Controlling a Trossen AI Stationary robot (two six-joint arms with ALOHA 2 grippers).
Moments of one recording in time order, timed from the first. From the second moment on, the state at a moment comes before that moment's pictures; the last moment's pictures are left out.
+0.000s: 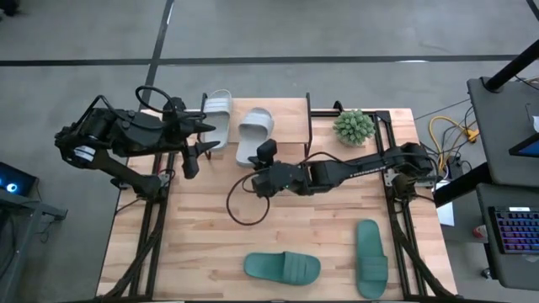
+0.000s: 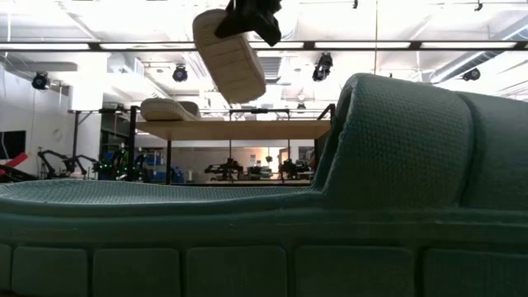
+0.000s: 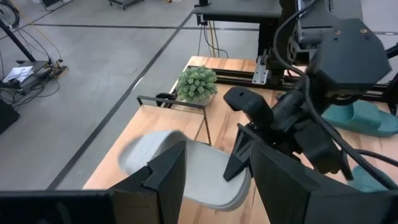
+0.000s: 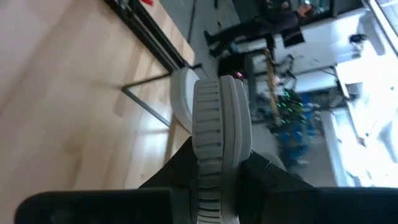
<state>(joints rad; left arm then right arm) -0.22 1.23 1.90 -1.16 -0.55 -0.18 0.16 1.84 1.57 -0.17 0.67 -0.91</state>
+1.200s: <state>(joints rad) -0.22 1.25 1.90 -1.16 -0.55 -0.20 0.02 1.85 1.38 0.15 0.54 -1.15</state>
